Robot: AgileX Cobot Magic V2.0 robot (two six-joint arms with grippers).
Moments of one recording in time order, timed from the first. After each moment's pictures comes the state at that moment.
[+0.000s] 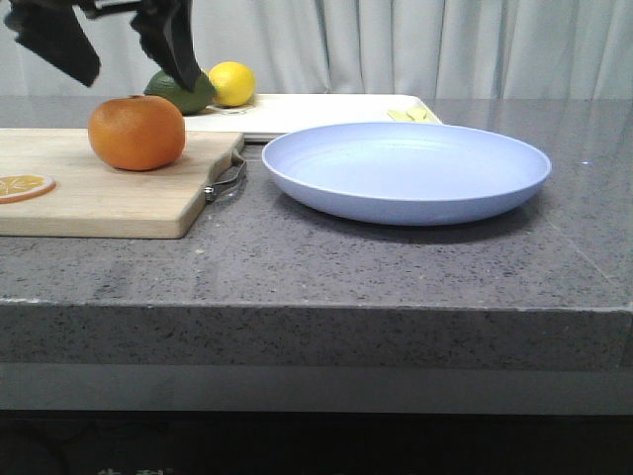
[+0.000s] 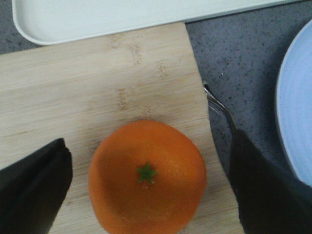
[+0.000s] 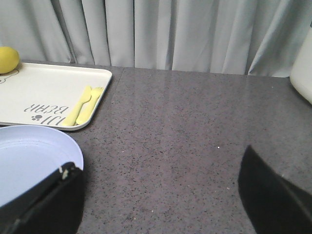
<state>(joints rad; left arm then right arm) -0.41 1.68 -1.48 0.02 0.80 -0.12 -0.03 0.60 -0.58 0.04 0.21 -0.03</state>
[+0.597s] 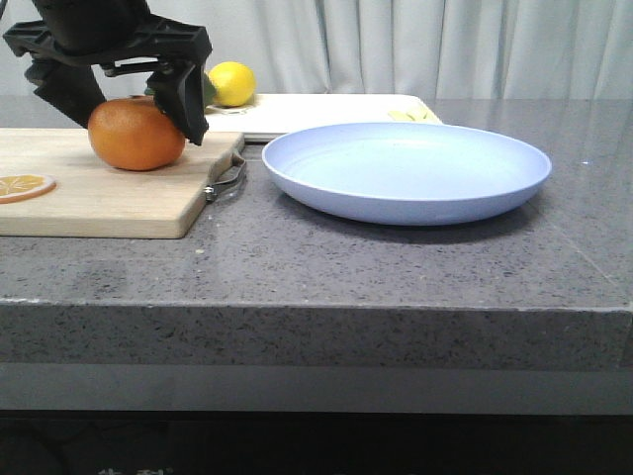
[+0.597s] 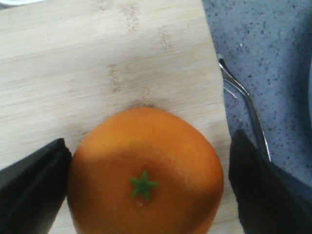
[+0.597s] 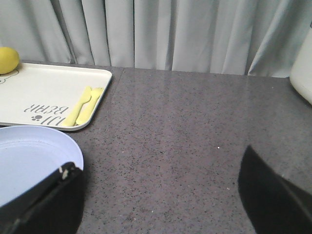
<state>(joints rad) -0.41 1.76 -1.48 0.02 0.82 -0.12 -0.03 0.60 -0.58 0.04 0.21 -0.03</state>
